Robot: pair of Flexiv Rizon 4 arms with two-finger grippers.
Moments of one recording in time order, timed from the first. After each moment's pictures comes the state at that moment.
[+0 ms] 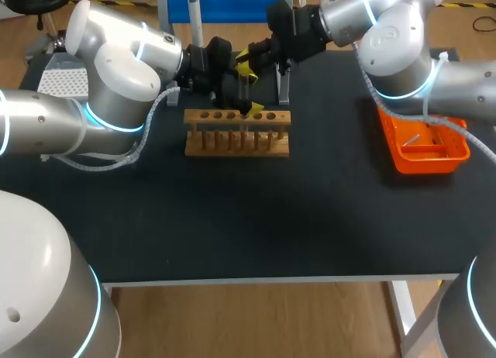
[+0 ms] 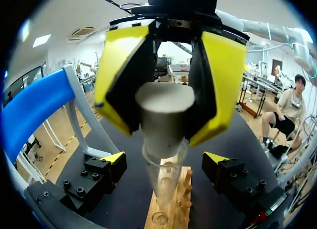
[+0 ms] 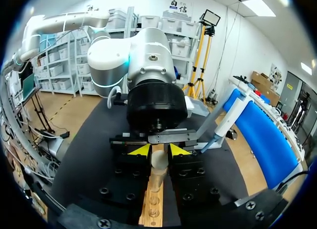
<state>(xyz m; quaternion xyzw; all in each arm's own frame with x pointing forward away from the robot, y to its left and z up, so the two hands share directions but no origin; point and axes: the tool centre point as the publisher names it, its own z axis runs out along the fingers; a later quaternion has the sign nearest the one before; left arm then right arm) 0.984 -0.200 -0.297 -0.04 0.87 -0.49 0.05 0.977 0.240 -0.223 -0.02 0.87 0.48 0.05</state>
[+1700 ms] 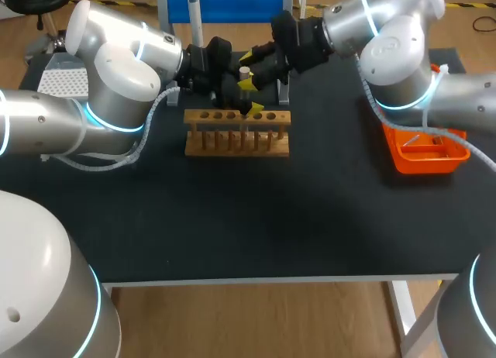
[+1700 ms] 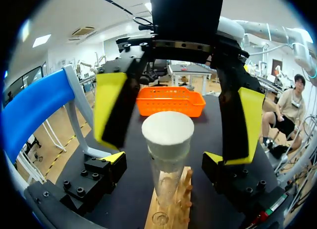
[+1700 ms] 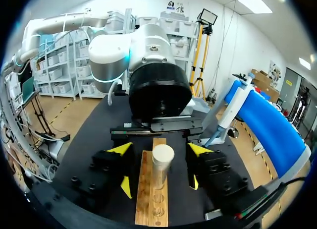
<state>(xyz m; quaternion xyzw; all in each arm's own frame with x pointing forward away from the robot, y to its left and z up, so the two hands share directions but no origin) 0.984 -0.200 -0.298 -0.04 0.87 -0.49 0.05 0.975 0.232 -0.242 -0.01 0.87 0.50 0.05</state>
